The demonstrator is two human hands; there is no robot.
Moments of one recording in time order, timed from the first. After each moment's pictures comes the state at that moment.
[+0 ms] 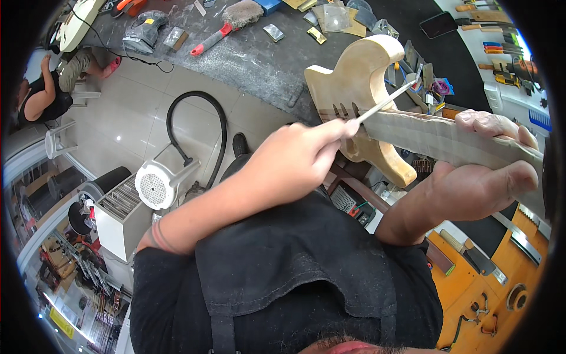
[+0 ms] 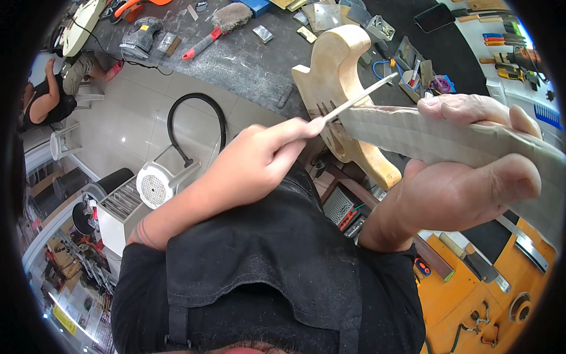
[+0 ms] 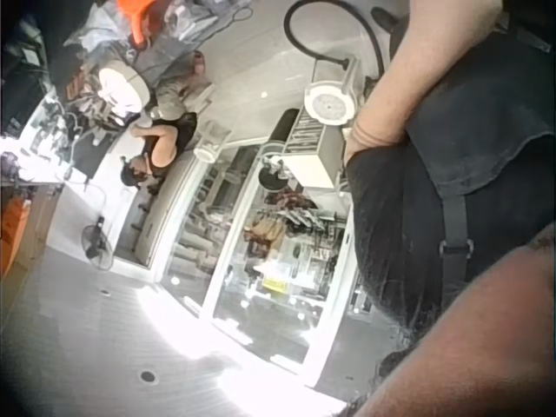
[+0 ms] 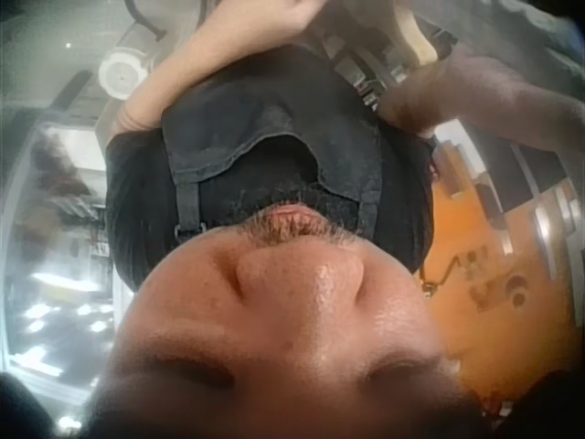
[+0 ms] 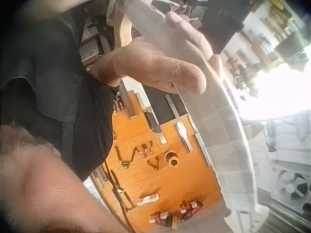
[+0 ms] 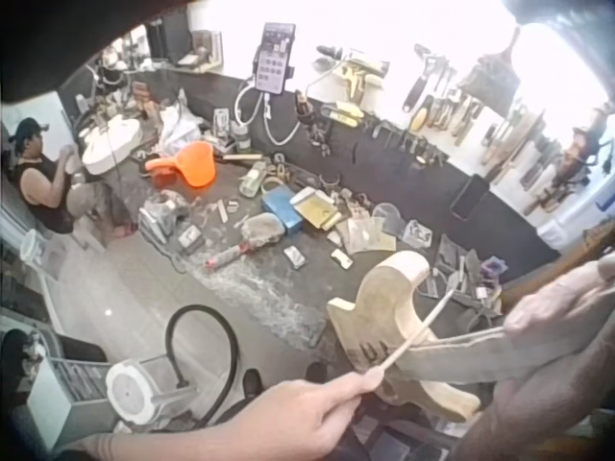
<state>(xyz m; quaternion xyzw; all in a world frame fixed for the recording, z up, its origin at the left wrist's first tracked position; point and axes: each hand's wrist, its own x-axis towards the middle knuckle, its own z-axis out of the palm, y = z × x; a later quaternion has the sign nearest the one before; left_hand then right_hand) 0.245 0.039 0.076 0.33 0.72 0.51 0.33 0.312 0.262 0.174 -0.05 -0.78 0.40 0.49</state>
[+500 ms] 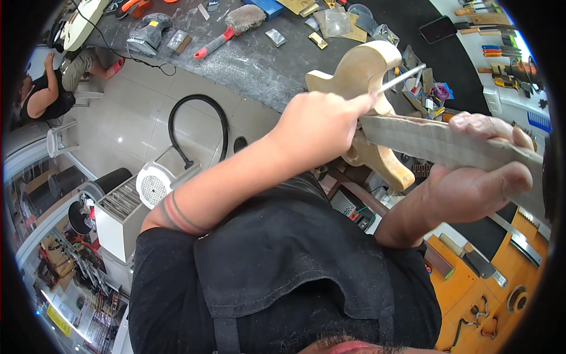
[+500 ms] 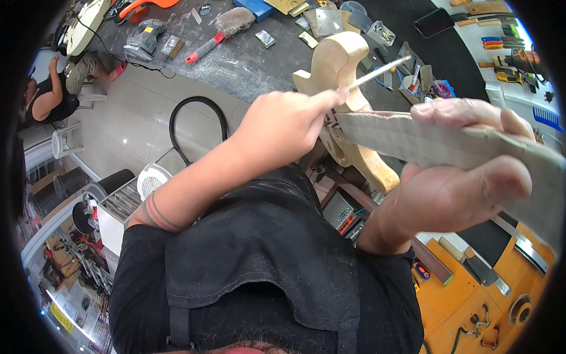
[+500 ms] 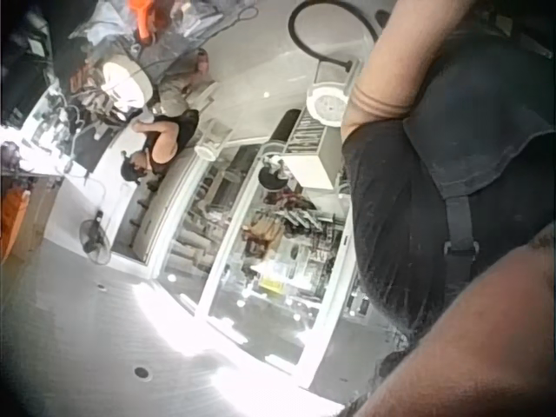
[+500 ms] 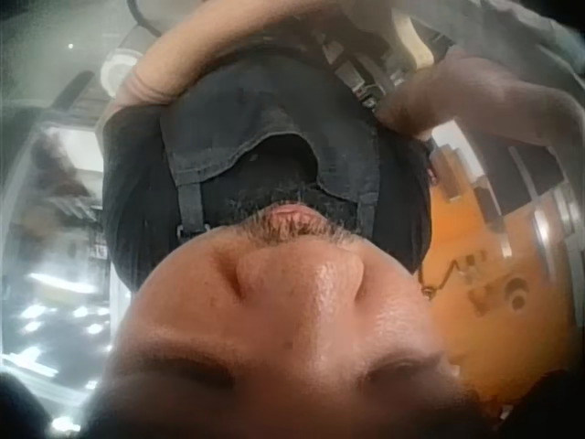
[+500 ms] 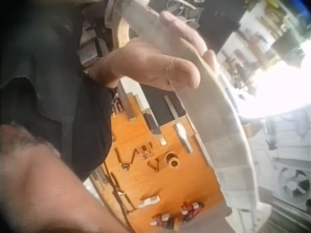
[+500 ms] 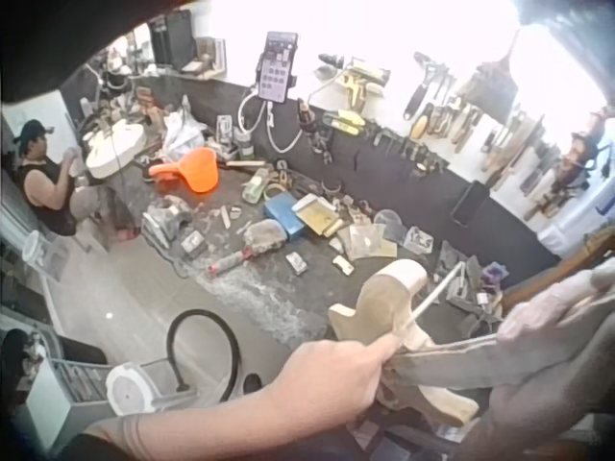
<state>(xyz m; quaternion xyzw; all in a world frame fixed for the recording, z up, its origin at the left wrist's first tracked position) 0.221 0.085 0.064 0.45 0.81 0.37 0.12 0.309 0.252 0.175 0.01 -0.74 0.46 0.50</state>
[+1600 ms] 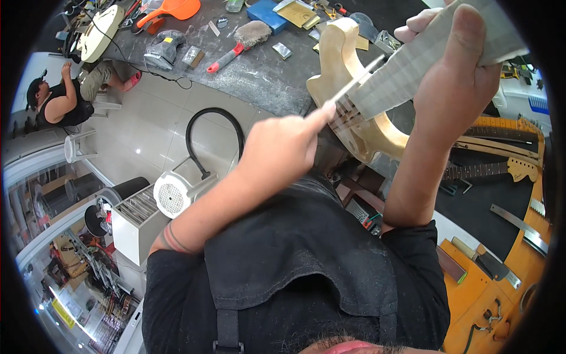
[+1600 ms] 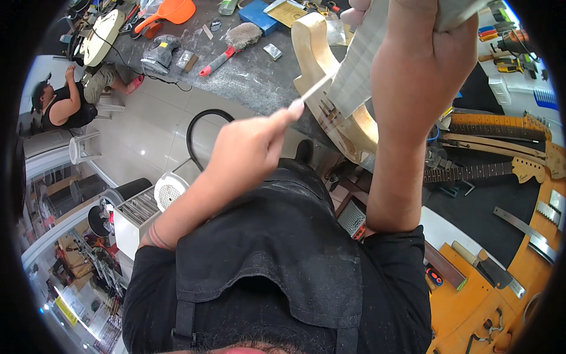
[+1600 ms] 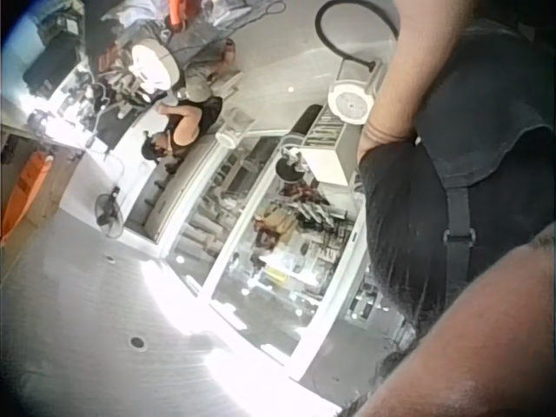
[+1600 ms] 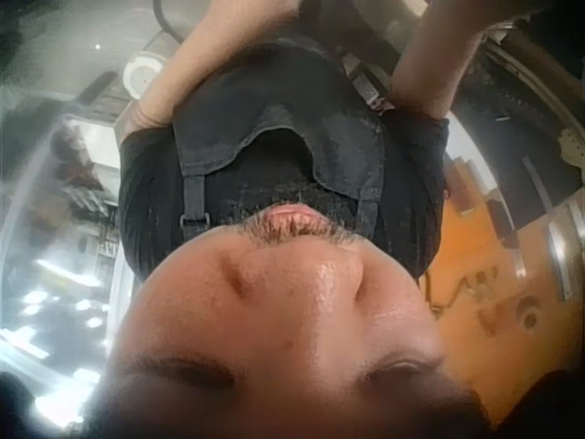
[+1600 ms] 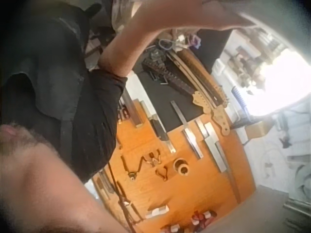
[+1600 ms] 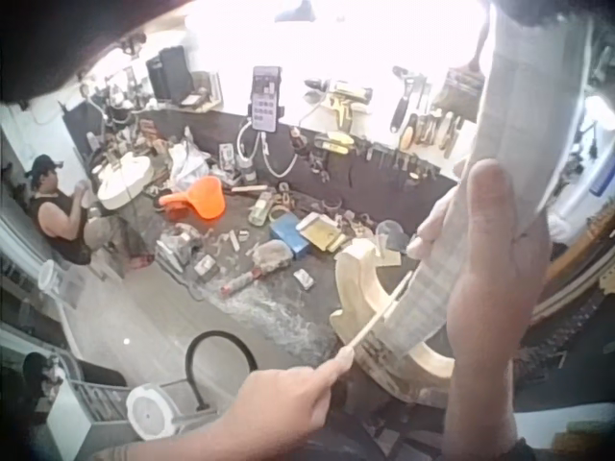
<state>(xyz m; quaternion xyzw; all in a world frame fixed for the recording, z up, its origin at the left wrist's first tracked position) 0.237 0.037 0.071 0.41 0.85 0.31 0.06 0.239 0.223 0.201 -0.10 -0.71 0.51 0.47</state>
